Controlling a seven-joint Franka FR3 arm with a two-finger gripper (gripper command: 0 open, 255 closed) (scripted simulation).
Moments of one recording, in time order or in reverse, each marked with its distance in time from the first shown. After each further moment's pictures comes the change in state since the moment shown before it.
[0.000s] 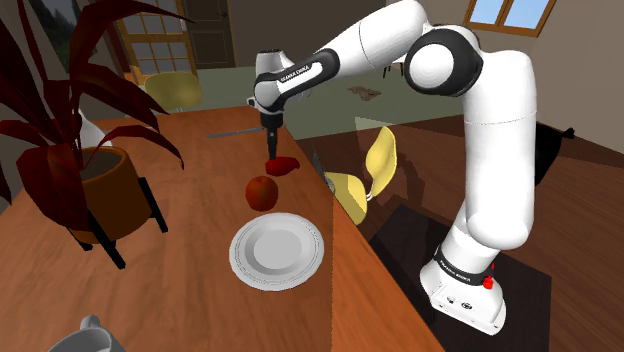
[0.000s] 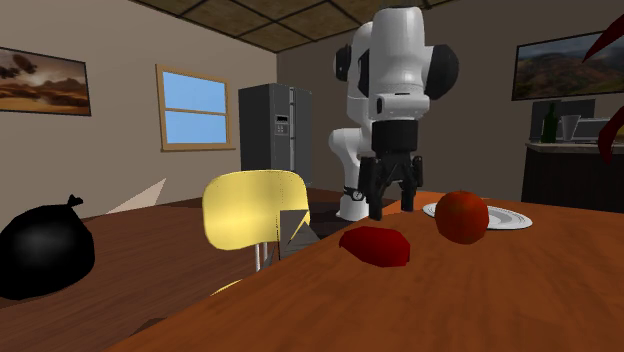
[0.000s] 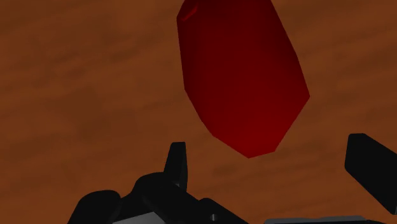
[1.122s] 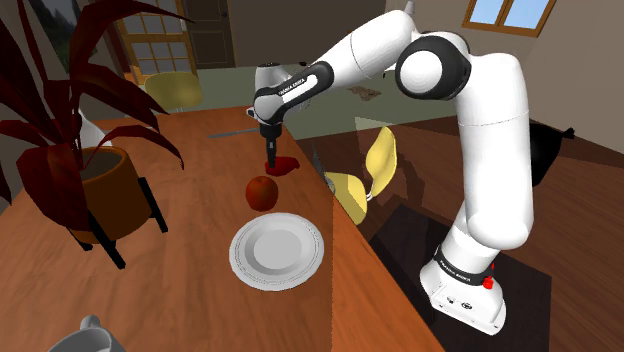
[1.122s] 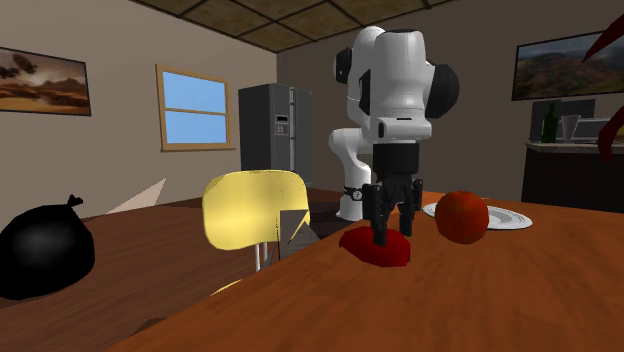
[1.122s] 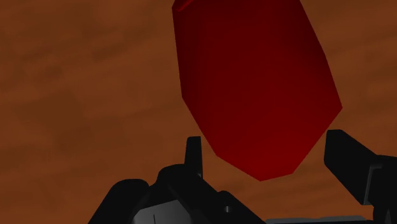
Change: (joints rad) arm 0.002 0.054 0.003 -0.015 -0.001 0.073 -0.005
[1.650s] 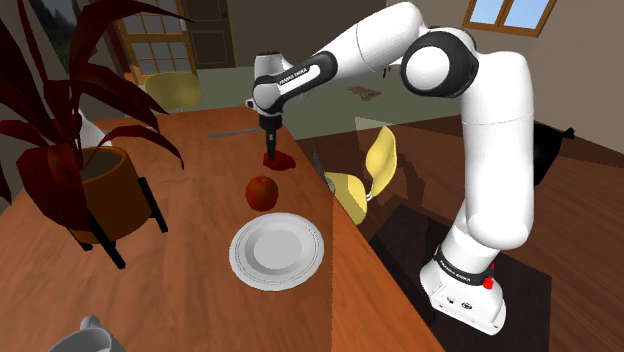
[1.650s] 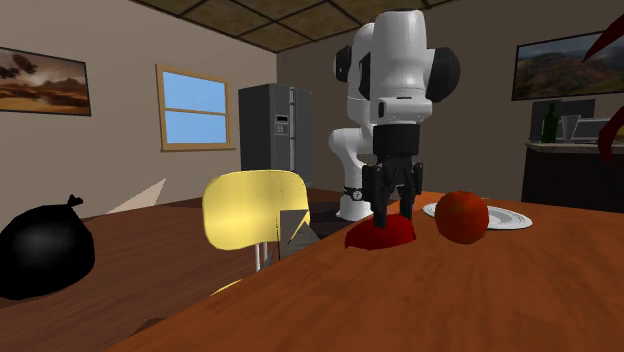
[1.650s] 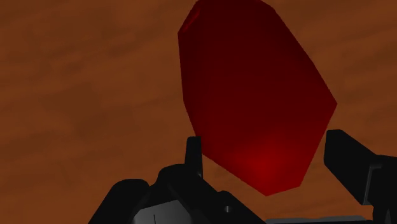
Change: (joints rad) arm -0.001 -0.035 -0.001 0.028 -0.001 -0.066 0.000
